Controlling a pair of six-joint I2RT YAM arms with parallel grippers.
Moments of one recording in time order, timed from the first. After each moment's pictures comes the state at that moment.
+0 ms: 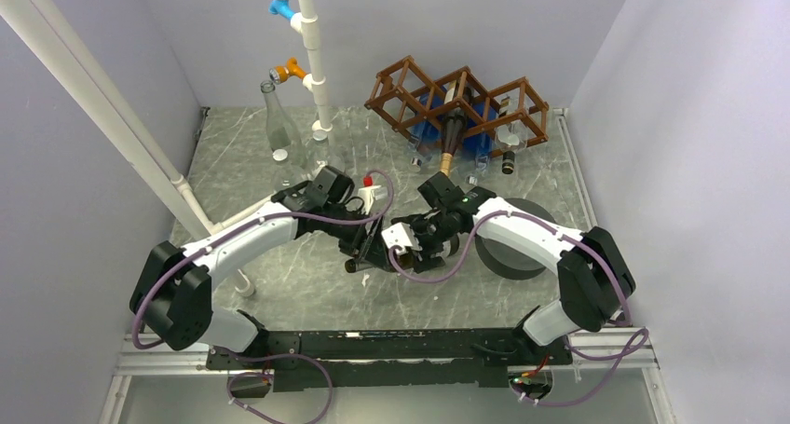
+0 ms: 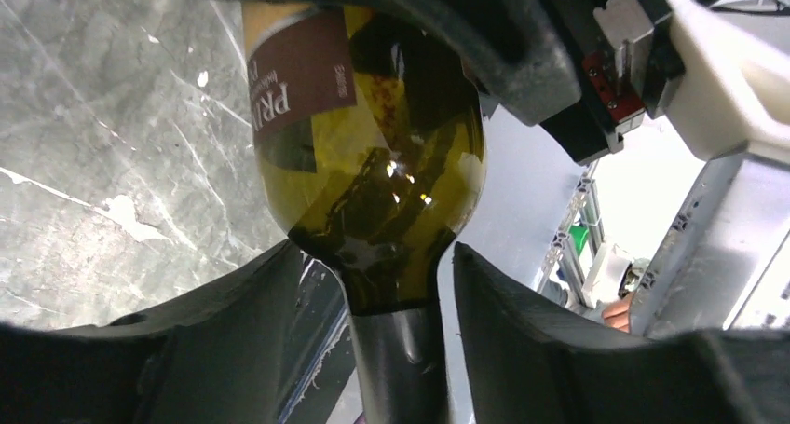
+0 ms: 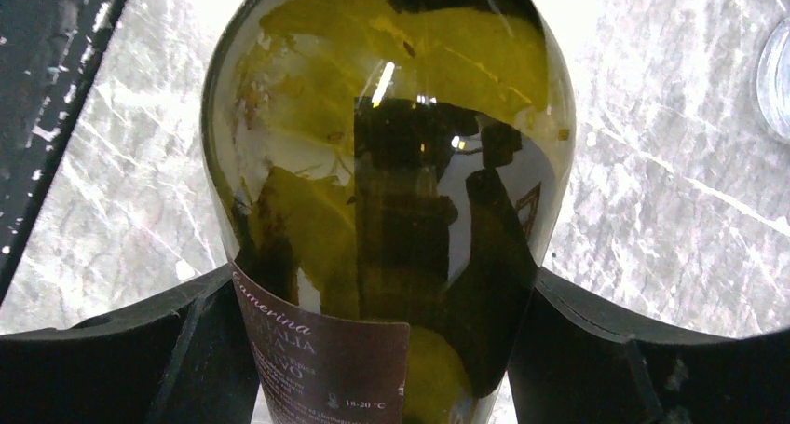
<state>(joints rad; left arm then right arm) -0.64 1.41 0.98 -0.57 0.80 -0.31 0.70 1.50 1.01 -0.68 -0.64 -1.24</state>
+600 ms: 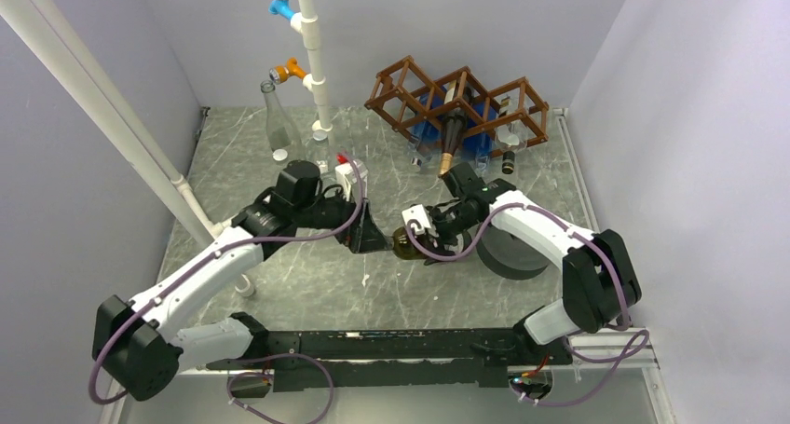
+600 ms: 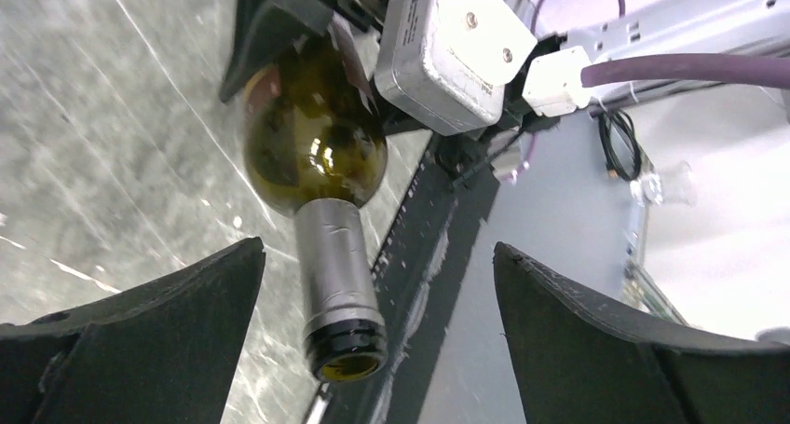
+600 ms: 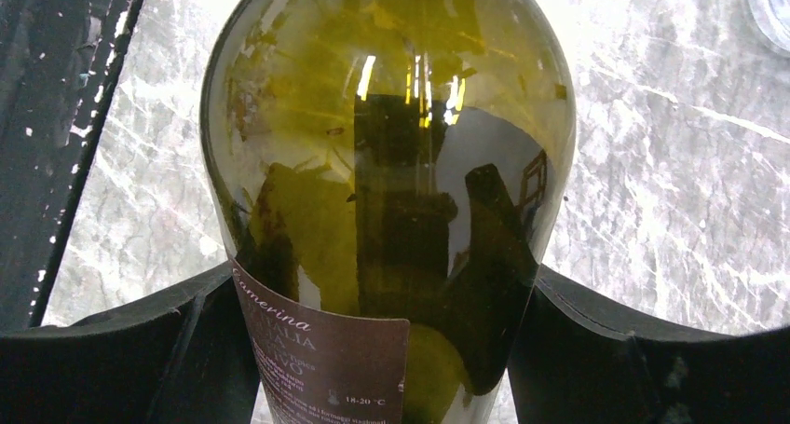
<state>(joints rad) -0.61 1.15 0.91 -0.31 0.75 -0.36 0.54 1.48 1.00 -0.73 -0.78 -1.25</state>
